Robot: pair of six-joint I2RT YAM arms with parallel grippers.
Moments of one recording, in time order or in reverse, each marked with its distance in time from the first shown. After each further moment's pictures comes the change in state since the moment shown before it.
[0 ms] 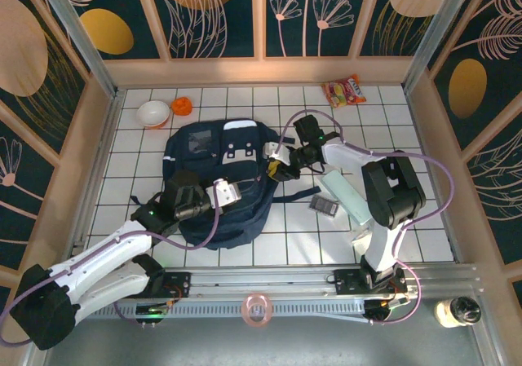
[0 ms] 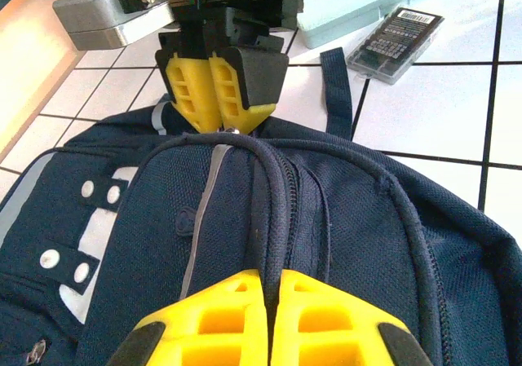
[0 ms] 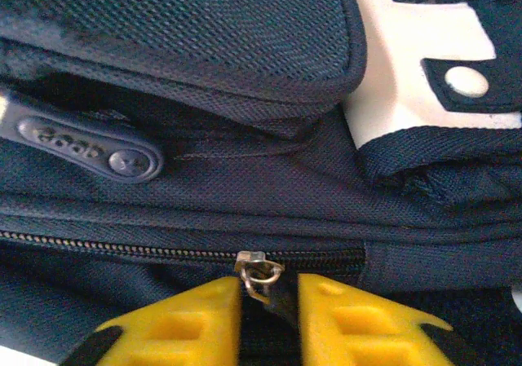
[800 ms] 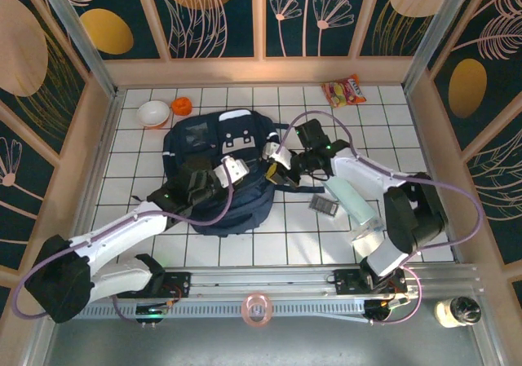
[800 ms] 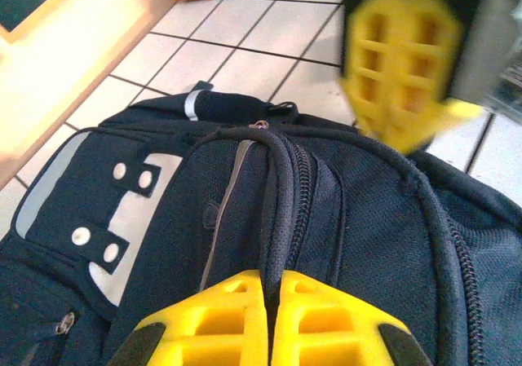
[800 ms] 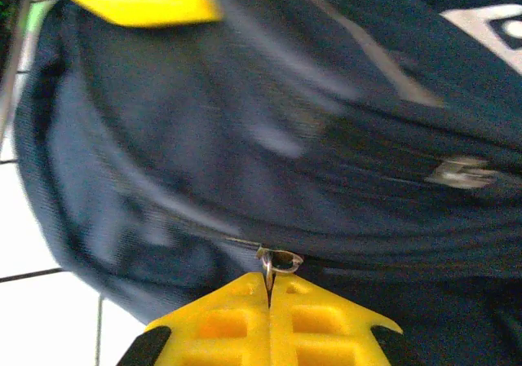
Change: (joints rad) left arm -0.002 0.238 0.145 0.117 -0.205 -0.156; right arm 0.086 -0.251 -0.120 0.010 0.005 0.272
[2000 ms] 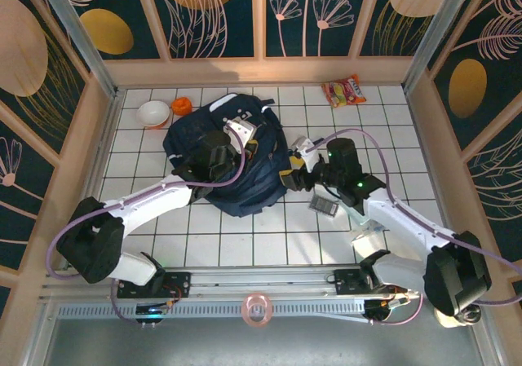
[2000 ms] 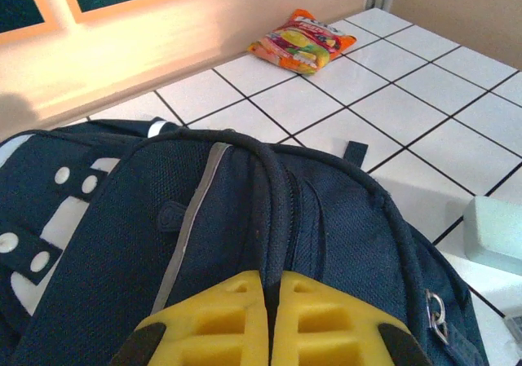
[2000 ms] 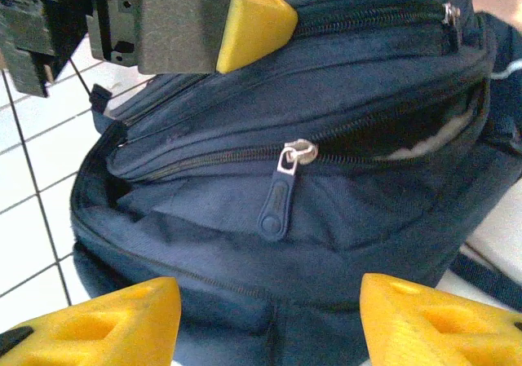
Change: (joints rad) left arm -0.009 0.284 0.234 0.172 -0.087 -0.434; right arm -0.046 -0.408 -0.371 0.428 0.228 0.462
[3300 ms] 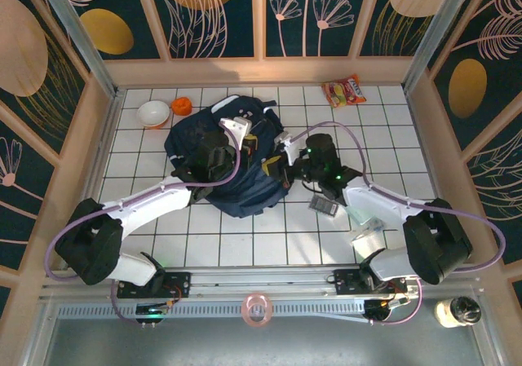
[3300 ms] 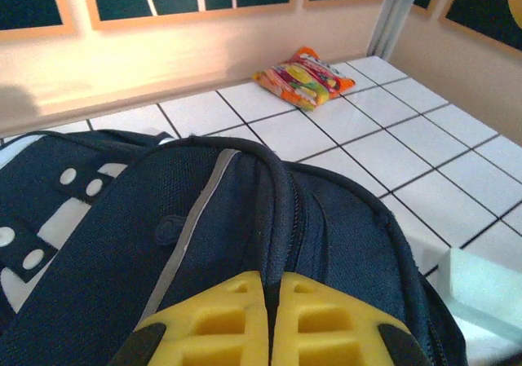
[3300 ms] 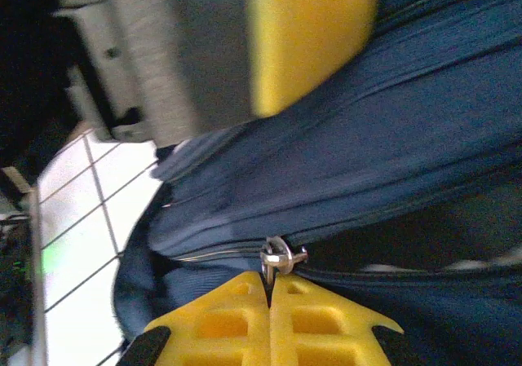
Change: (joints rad) left arm -0.003 -0.006 -0.014 0.082 -0.045 -0.150; right arm 0.120 0.198 0.069 0.183 -0.056 0.345
